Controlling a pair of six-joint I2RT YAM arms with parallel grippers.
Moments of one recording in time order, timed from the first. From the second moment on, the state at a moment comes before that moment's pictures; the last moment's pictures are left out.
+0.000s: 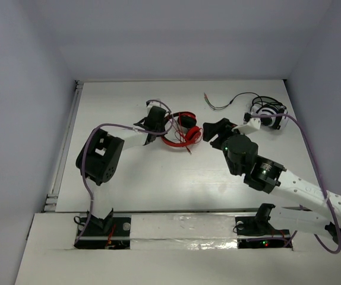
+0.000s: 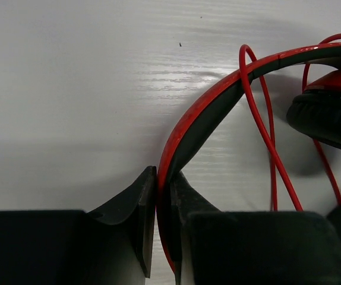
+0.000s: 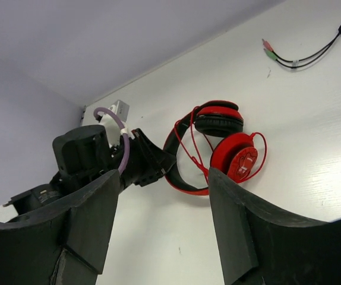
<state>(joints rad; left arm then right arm) -0.53 1.89 1.13 0.02 -0.26 -0.53 0.98 0.96 0.88 -0.08 0.85 0.76</state>
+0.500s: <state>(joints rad) -0.54 1.72 0.94 0.11 -0.27 -0.55 0.98 0.89 0.88 -0.13 0.86 0.75</state>
